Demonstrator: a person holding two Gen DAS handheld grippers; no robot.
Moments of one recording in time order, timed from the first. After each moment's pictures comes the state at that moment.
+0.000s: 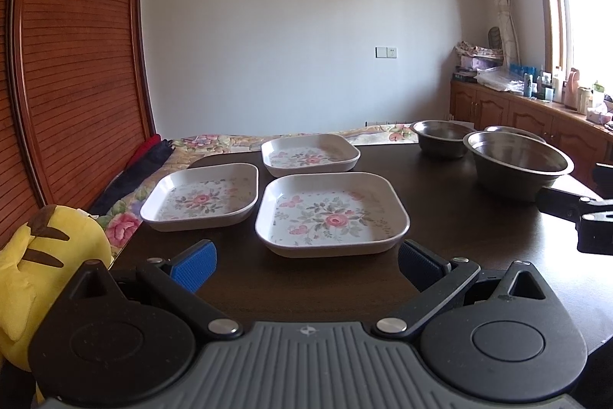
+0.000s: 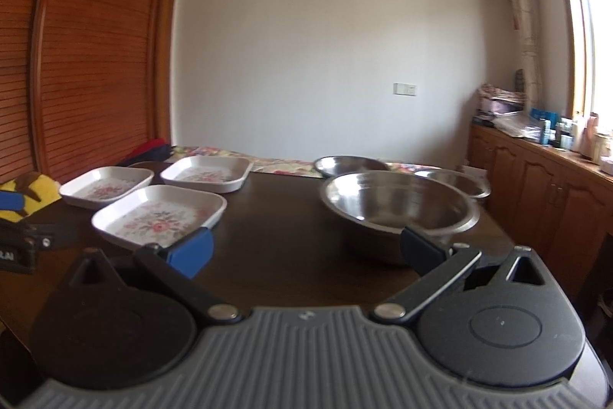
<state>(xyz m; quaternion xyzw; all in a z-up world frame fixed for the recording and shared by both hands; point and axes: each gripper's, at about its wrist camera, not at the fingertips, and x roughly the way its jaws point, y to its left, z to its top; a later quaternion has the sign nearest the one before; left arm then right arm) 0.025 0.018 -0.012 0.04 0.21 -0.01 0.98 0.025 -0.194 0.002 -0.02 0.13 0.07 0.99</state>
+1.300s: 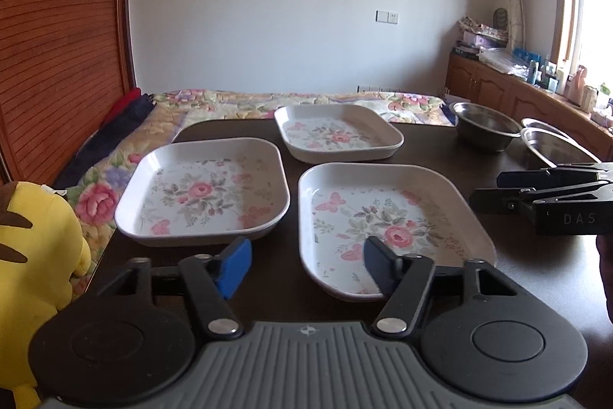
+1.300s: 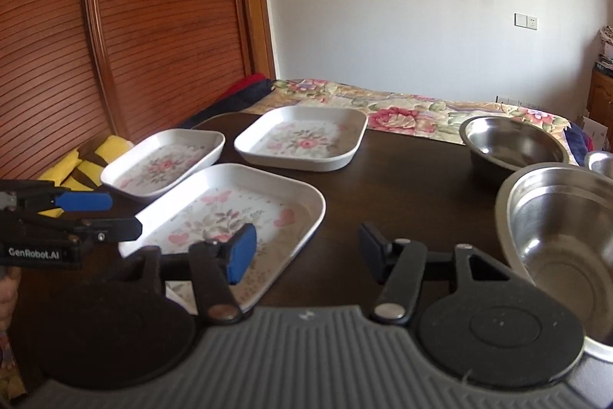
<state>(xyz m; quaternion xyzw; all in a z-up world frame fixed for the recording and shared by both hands) 0.123 0.074 -0.021 0.00 0.28 -0.04 0.96 0.155 -0.143 -0.001 -0.02 0.27 0.25 0.93</state>
